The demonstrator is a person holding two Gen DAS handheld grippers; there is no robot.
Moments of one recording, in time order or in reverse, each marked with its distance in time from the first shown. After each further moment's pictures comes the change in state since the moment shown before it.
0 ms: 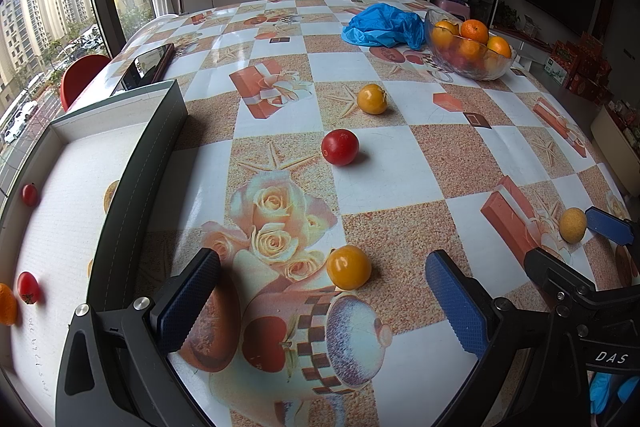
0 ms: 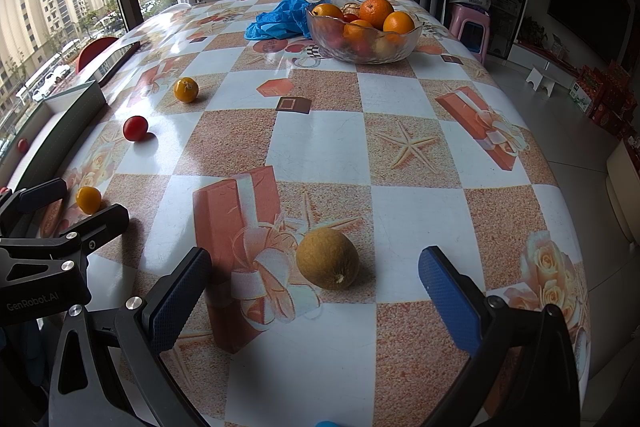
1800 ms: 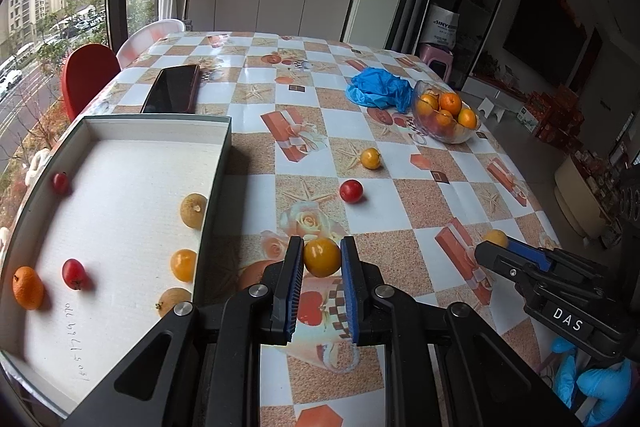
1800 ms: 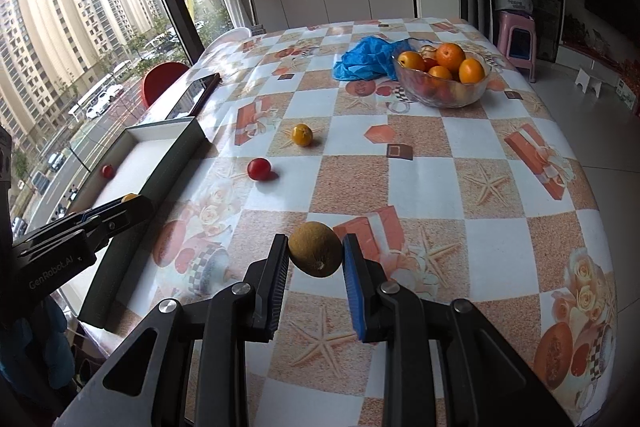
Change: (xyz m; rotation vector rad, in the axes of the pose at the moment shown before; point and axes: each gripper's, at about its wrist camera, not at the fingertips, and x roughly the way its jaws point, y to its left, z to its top) left arm -0.080 0.054 0.002 -0.125 -0.100 -0.148; right arm -0.052 0.053 0.023 -0.008 -0.057 0.250
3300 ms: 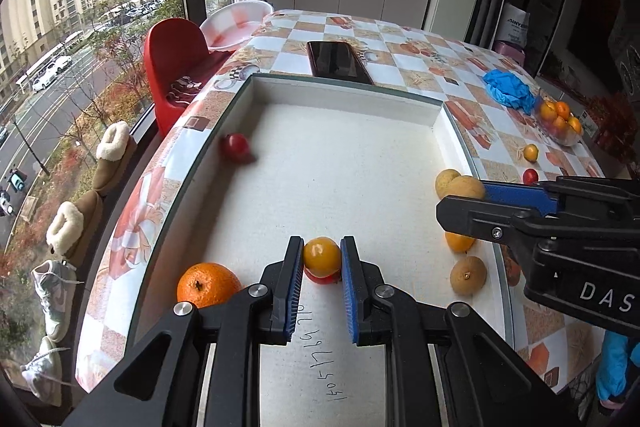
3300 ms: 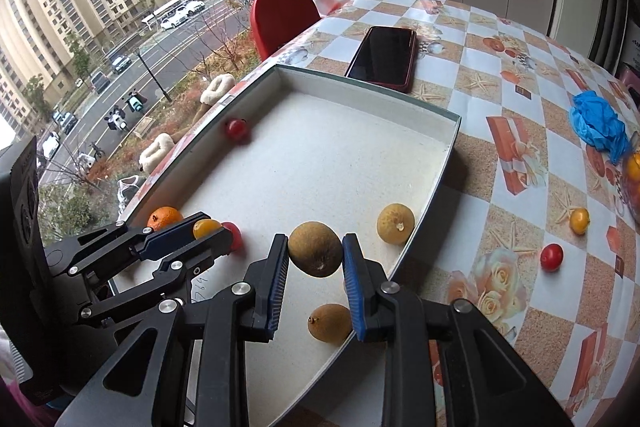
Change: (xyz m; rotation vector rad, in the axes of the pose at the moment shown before) left arm -0.015 0.155 -0.015 -0.049 0.054 0.221; right arm 0.099 0.210 0.043 -0.275 0.213 0.206
